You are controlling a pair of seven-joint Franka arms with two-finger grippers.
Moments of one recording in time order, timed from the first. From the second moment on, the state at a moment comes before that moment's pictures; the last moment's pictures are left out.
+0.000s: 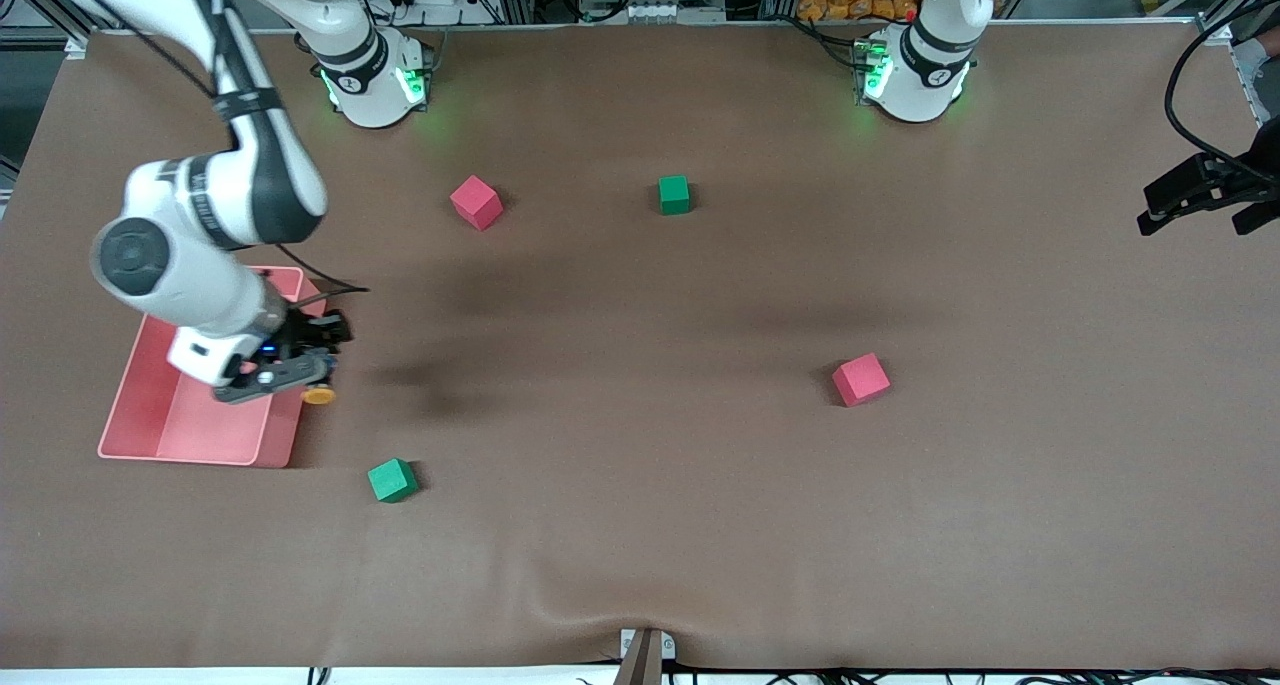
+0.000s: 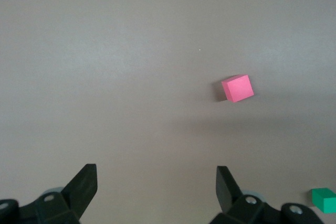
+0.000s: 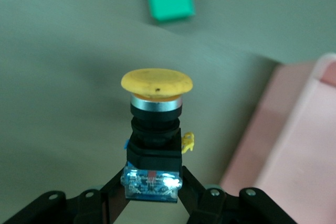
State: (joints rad) left arm 0.04 -0.02 -0.02 -1.56 0.00 1.57 0.02; right arm 0.17 0.26 0.02 -1.92 -0.02 2.15 -0.15
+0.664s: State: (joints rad) left arm 0.04 -0.01 -0.02 -1.56 -0.01 1.57 0.02; right arm 0.51 0.60 0.02 -1.55 -0.01 2.15 0.21
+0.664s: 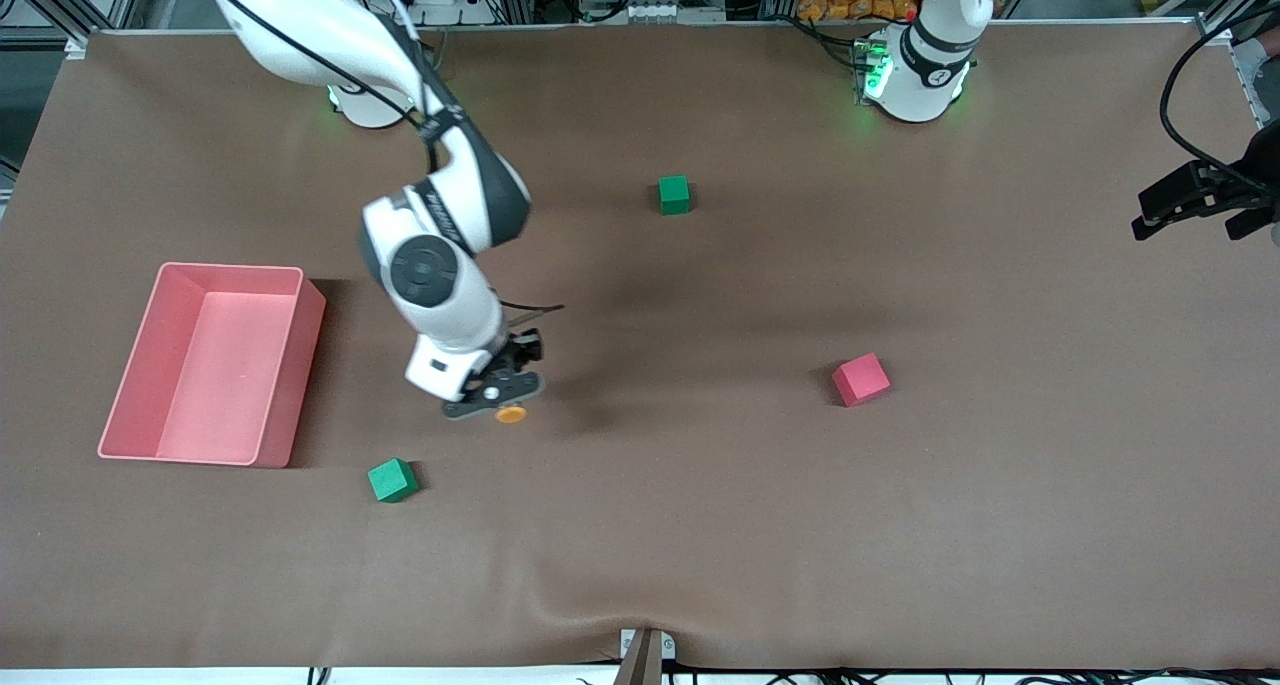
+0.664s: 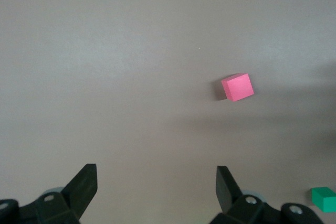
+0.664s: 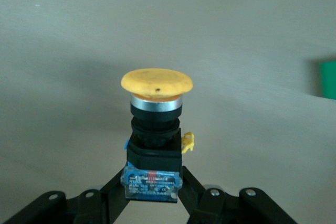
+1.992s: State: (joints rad) left arm 0.03 0.02 -0.03 -1.56 -0.01 1.57 0.02; right arm 0.74 0.95 0.01 -1.24 0.04 2.19 0.44
